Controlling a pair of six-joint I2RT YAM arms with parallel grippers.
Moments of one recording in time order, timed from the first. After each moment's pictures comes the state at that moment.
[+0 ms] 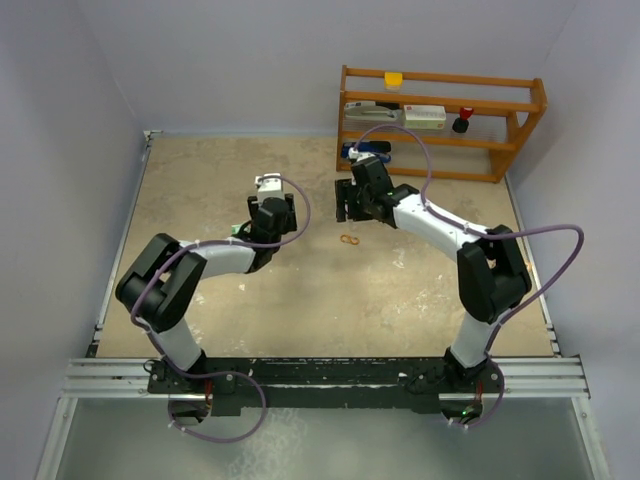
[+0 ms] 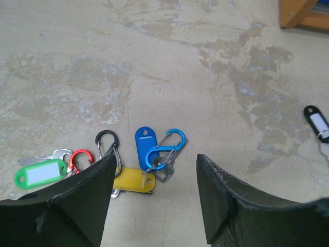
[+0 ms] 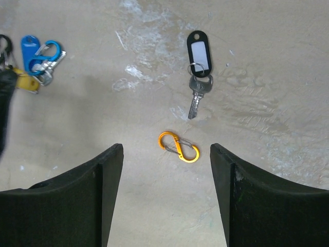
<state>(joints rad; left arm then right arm) -0.57 1.73 0.82 0.44 -0.54 -0.35 0.54 1.76 1.31 -0.35 0.11 0.35</state>
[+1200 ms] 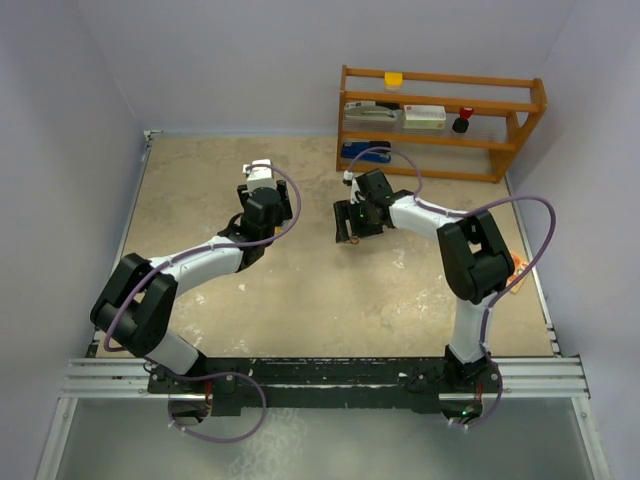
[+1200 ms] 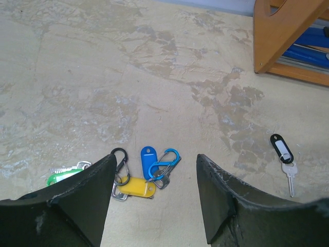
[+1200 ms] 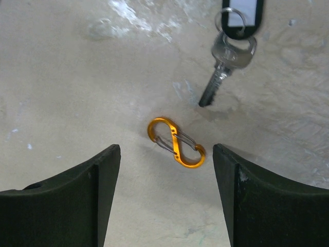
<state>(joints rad) -0.57 1.54 0.86 0.30 -0.57 -0.36 0.47 1.93 1.28 -0.35 -0.18 0.22</state>
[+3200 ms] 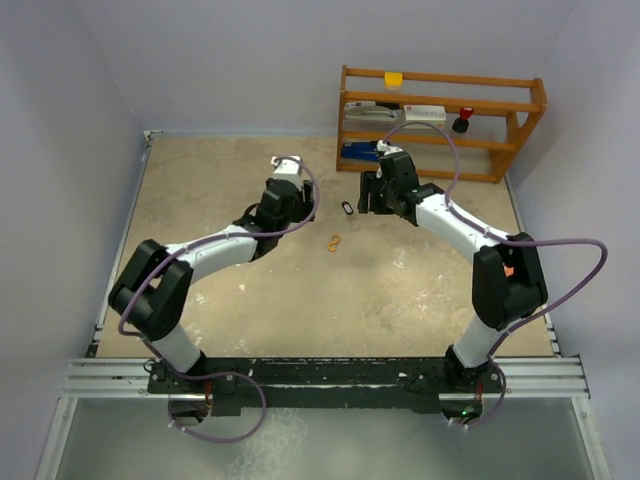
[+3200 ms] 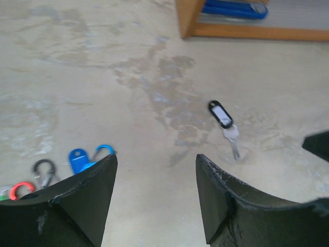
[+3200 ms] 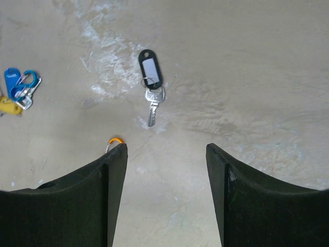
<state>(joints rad) -0.60 1.62 0.96 0.26 -0.32 -0.34 0.43 1.70 1.25 -0.33 0.06 0.33</state>
